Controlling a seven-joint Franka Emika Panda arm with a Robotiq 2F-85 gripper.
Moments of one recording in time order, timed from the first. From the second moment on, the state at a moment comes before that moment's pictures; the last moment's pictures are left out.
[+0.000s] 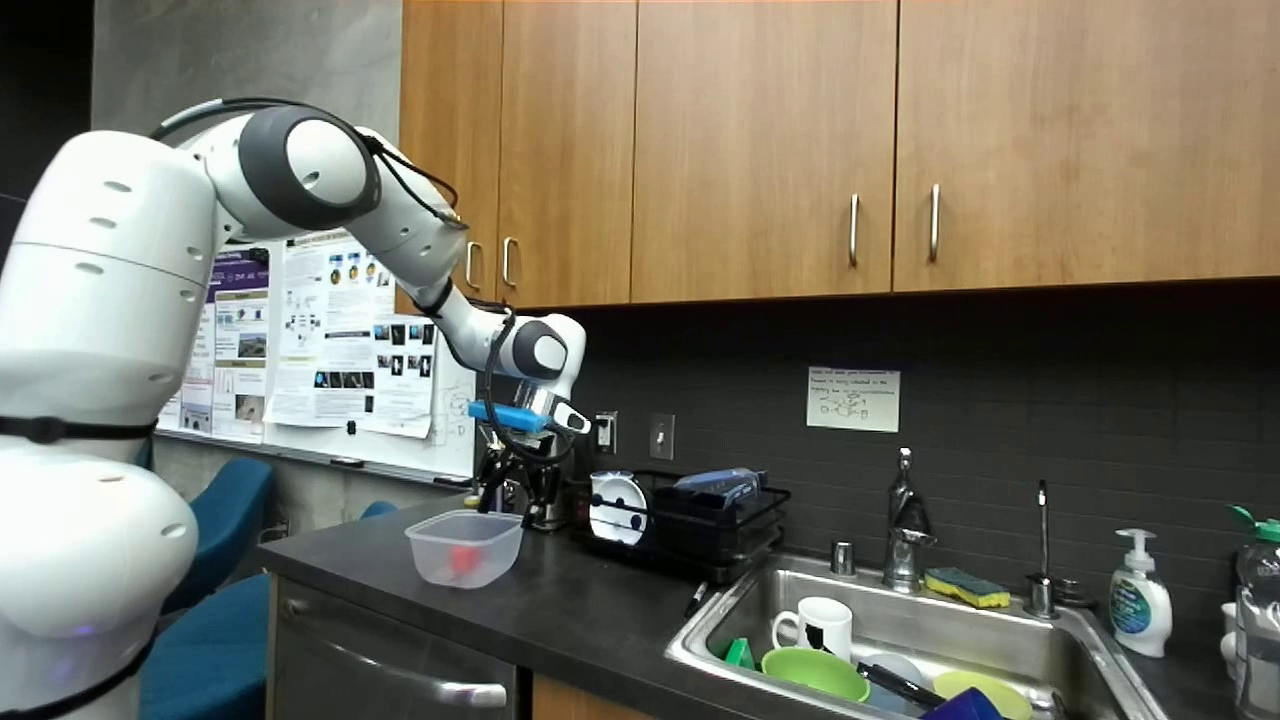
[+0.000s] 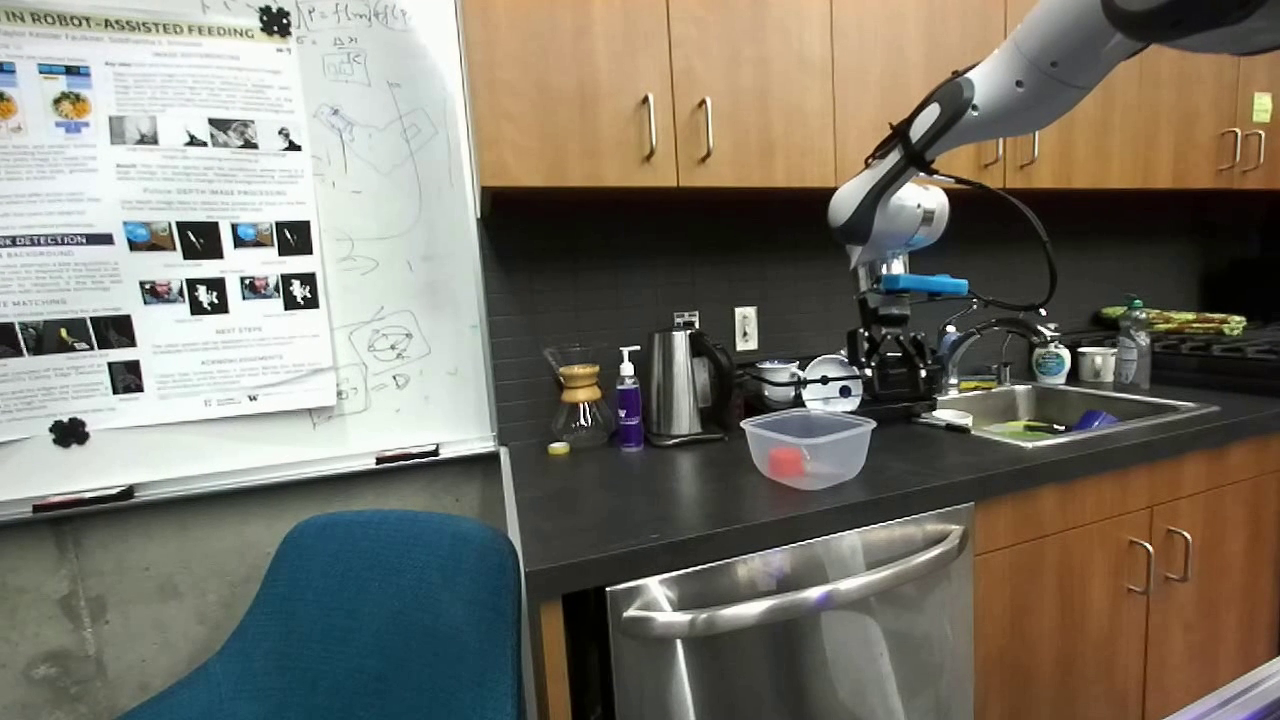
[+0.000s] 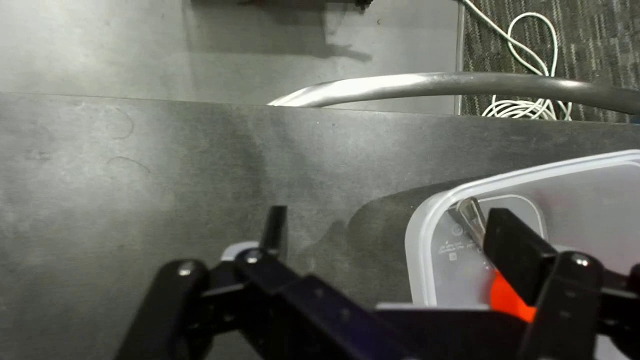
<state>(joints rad) -0.05 0.16 -0.02 -1.96 0.11 1.83 -0.09</state>
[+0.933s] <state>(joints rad) 0.05 0.17 0.04 -1.92 -0.10 1.83 -0.11</state>
